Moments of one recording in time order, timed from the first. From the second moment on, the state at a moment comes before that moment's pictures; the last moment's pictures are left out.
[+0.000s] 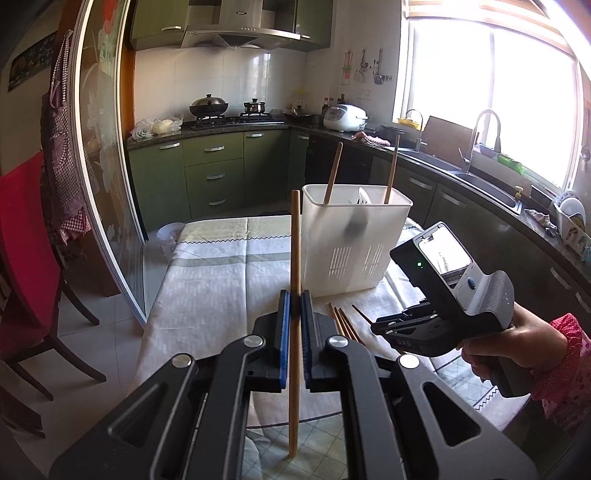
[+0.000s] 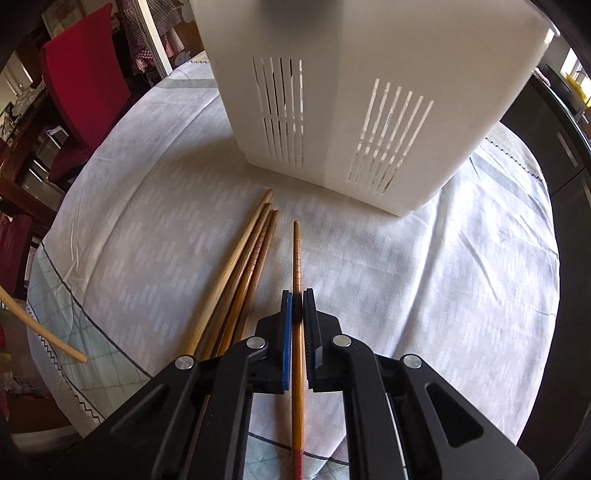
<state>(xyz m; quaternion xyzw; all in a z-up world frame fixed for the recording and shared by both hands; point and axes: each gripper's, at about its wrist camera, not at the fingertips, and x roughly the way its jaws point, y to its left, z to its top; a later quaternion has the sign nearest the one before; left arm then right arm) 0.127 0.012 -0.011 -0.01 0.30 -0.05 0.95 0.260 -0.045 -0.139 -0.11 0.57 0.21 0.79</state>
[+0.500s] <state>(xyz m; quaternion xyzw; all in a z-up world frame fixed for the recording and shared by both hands) 0.118 0.002 0.011 -0.01 0.28 -0.07 0.96 0.211 -0.112 -0.038 -0.02 0.46 0.25 0.85</state>
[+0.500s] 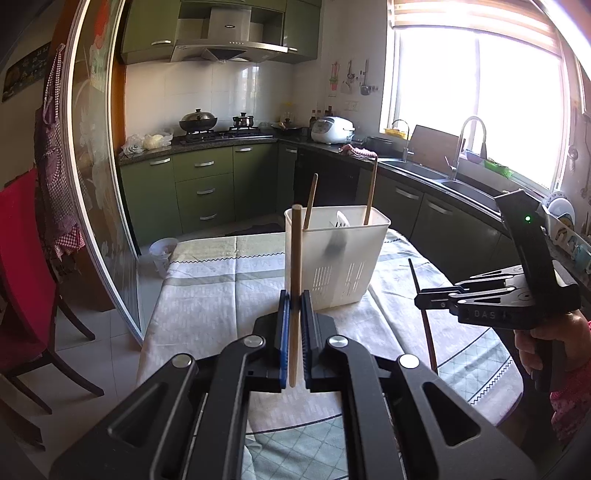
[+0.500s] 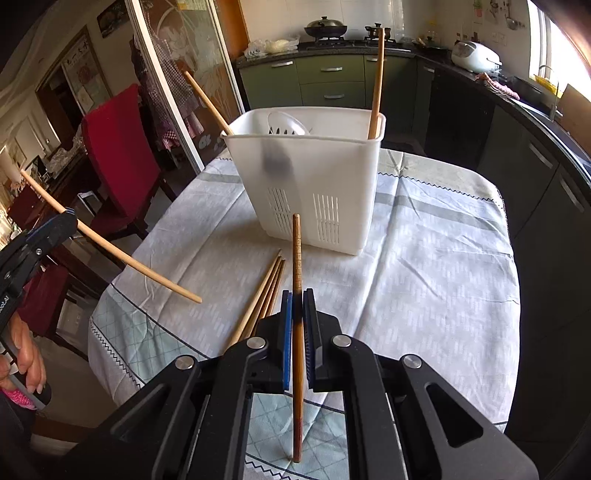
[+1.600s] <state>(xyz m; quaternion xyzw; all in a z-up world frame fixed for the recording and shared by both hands) 0.240 -0.055 0.152 0.02 0.18 -0.09 0.98 0.300 -0.156 0.188 0.04 0.31 0.23 0.92</state>
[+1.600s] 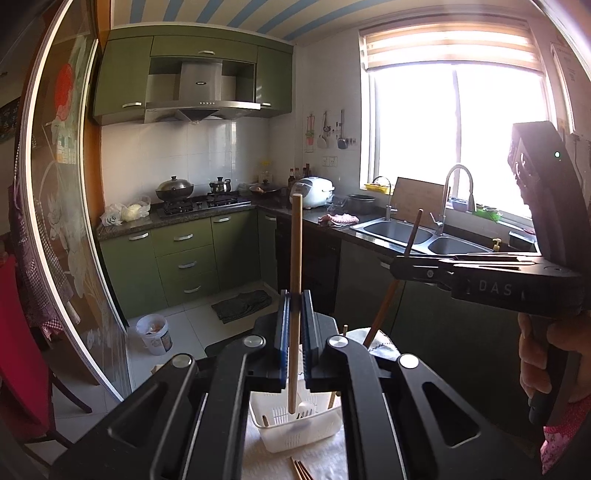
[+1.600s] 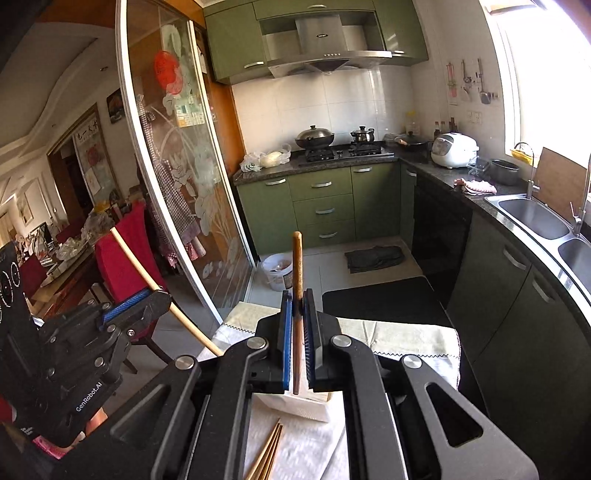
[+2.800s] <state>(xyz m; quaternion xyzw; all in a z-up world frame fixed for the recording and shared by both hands) 0.237 -0.045 -0.084 -0.02 0.54 -0.09 0.83 0.208 -0.215 0.000 0.07 0.43 0.24 0.87</state>
